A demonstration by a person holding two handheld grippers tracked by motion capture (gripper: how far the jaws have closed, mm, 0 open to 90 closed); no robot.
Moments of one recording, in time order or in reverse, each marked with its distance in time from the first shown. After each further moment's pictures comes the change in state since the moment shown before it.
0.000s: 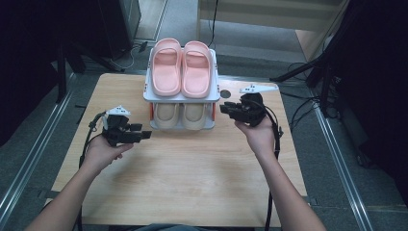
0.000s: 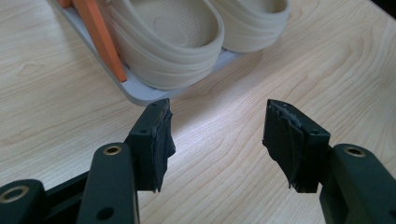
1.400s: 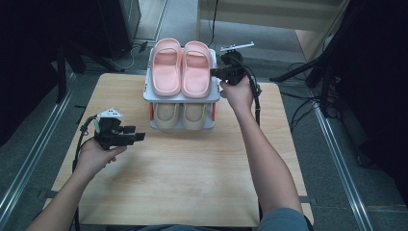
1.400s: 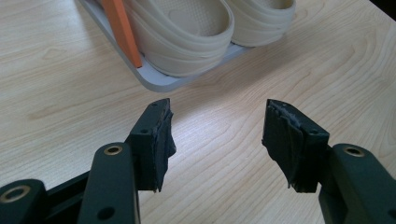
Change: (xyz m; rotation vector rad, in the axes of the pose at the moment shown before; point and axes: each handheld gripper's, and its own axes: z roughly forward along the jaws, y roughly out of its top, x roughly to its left) left arm 0.004 -0.013 -0.017 -0.024 0.019 -0.034; right arm -0.028 0.103 0.077 0.045 -0.127 0.054
